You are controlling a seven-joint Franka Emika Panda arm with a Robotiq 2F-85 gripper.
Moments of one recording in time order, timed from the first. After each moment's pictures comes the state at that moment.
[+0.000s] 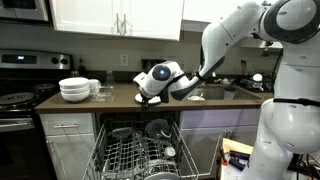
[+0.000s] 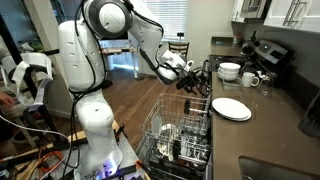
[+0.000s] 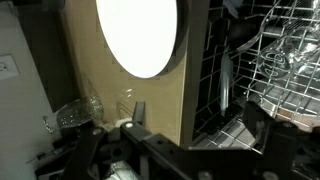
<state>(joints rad) 0.04 0.06 -0.04 -2.28 -1.44 2.62 0.53</state>
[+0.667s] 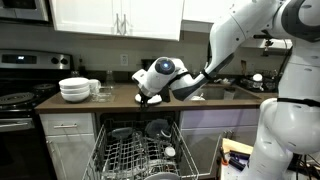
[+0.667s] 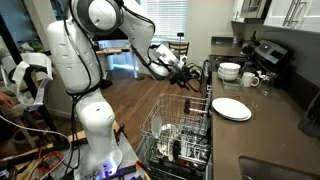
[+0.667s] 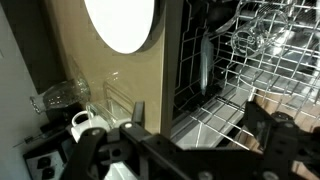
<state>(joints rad) 0.08 -0.03 -0.01 -2.34 -1.30 2.64 0.42</state>
